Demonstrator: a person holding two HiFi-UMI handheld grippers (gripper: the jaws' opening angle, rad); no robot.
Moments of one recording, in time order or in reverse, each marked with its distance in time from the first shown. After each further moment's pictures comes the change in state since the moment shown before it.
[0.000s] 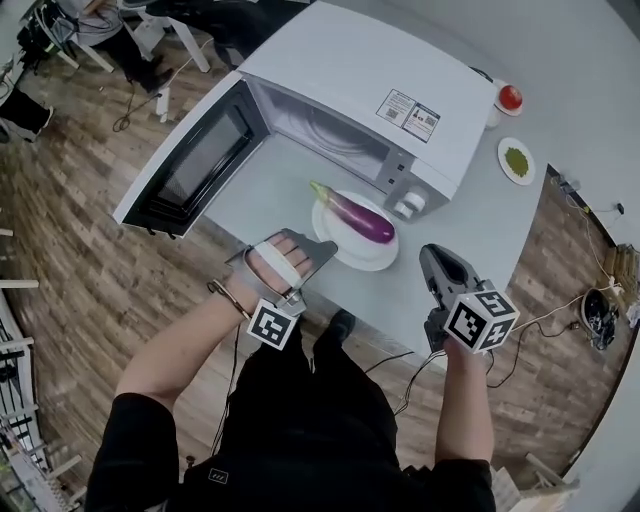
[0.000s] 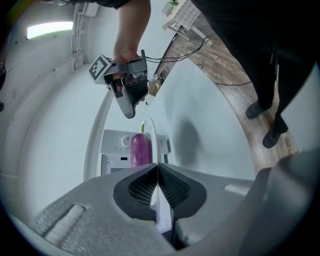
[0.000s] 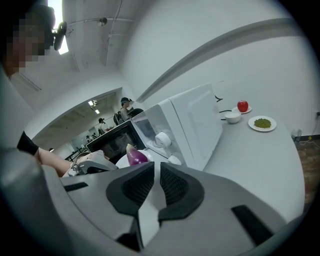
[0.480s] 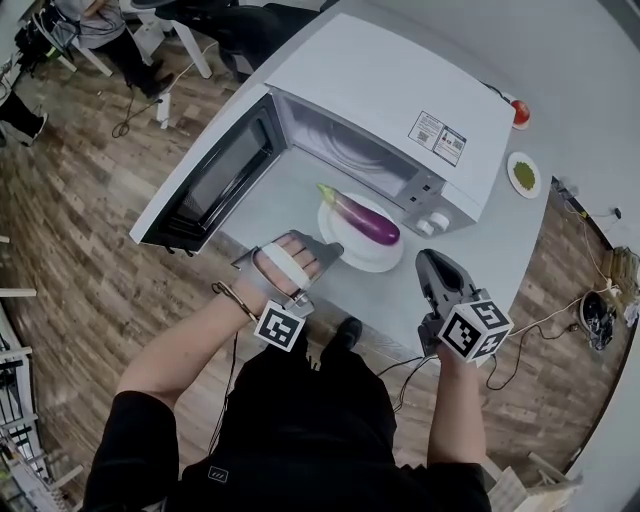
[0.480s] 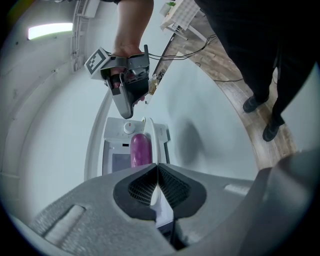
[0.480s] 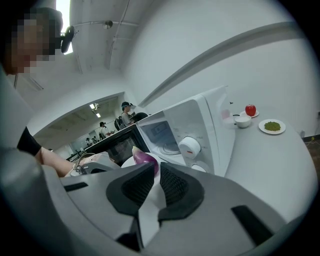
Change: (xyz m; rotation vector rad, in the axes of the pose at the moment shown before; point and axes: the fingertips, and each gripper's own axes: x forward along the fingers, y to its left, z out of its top) left arm -0.010 0.000 -0.052 0.022 0.004 0.006; right arm 0.041 0.049 0.015 -0.017 -0.073 0.006
